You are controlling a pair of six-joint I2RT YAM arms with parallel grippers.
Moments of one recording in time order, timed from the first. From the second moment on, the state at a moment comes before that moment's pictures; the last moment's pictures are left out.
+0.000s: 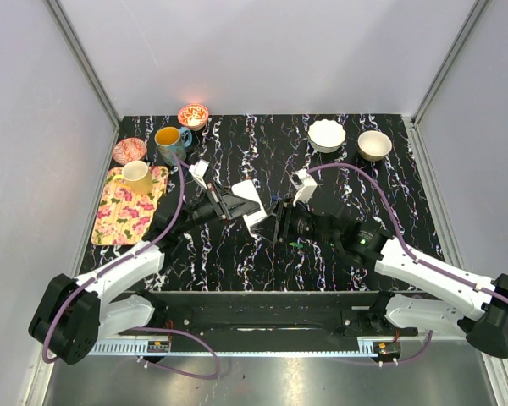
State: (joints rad) left arm -0.53 1.10 0.50 0.70 0.59 -1.26; right arm 0.95 1.06 0.86 -0.13 -0.07 0.77
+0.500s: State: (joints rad) left arm -0.53 1.10 0.50 0.69 0.59 -1.26; right arm 0.94 1.06 0.85 -0.12 -0.07 0.78
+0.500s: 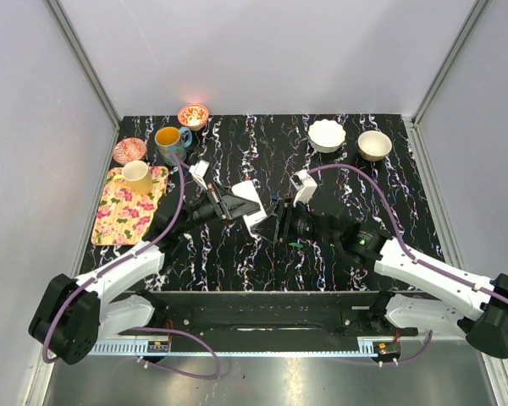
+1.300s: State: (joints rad) left arm -0.51 1.11 0.47 0.74 0.58 -1.31; right arm 0.93 1.11 0.87 -0.11 -0.10 0.77
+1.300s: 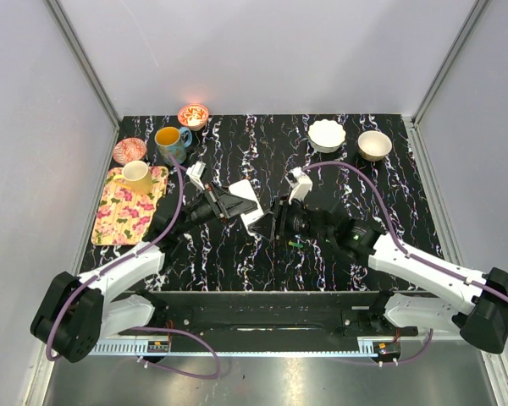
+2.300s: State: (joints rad) left arm -0.49 1.13 0.50 0.69 0.58 -1.31; right arm 0.94 1.21 1.01 -0.28 -0.03 0.69
